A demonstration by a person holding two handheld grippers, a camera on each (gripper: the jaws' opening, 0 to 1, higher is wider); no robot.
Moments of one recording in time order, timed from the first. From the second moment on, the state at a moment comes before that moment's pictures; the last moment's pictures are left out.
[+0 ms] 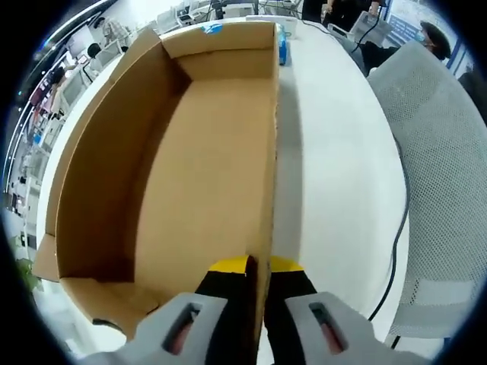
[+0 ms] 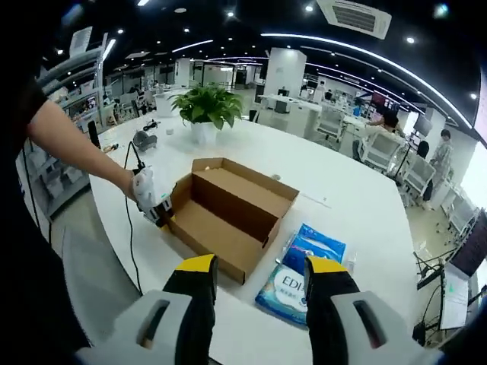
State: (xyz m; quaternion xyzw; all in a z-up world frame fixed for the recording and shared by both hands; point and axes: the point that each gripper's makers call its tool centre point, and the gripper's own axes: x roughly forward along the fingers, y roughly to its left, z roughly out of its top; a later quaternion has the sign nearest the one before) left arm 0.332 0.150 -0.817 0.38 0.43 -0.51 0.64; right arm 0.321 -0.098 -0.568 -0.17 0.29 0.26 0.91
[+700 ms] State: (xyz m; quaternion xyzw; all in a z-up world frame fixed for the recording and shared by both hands) left arm 0.333 0.151 -0.817 0.39 0.42 -0.52 0.64; right arm 0.405 -0.079 -0.548 -0.22 0.29 0.29 0.89
